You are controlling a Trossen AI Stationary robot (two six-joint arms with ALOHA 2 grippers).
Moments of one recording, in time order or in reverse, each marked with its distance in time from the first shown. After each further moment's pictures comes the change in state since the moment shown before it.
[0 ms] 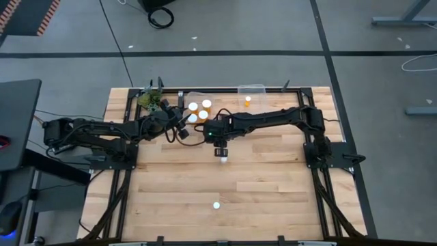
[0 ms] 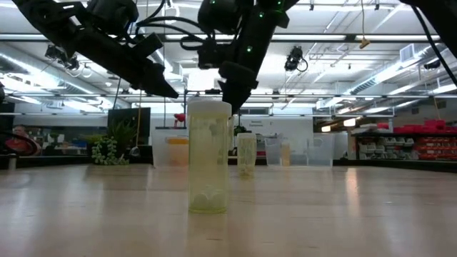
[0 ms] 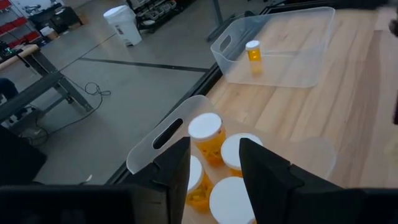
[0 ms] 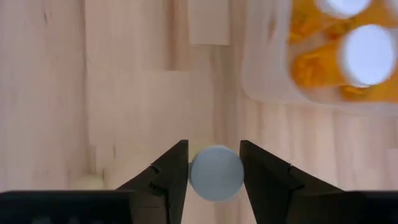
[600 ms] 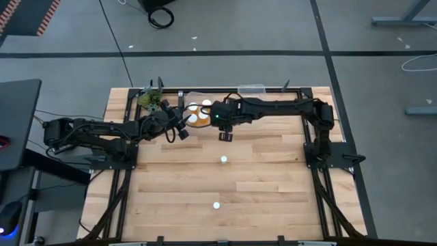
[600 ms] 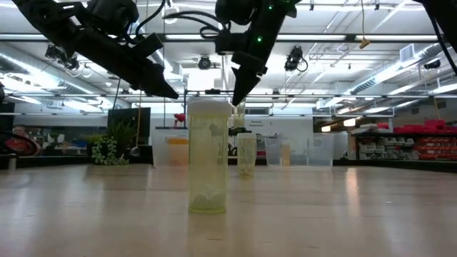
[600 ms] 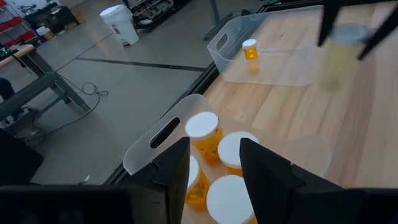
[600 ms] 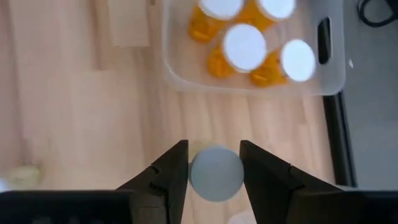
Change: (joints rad) left arm -0.001 0.000 0.000 -0.007 0.010 0.000; right arm -0.099 -0.121 0.001 -0.064 0.070 -0.052
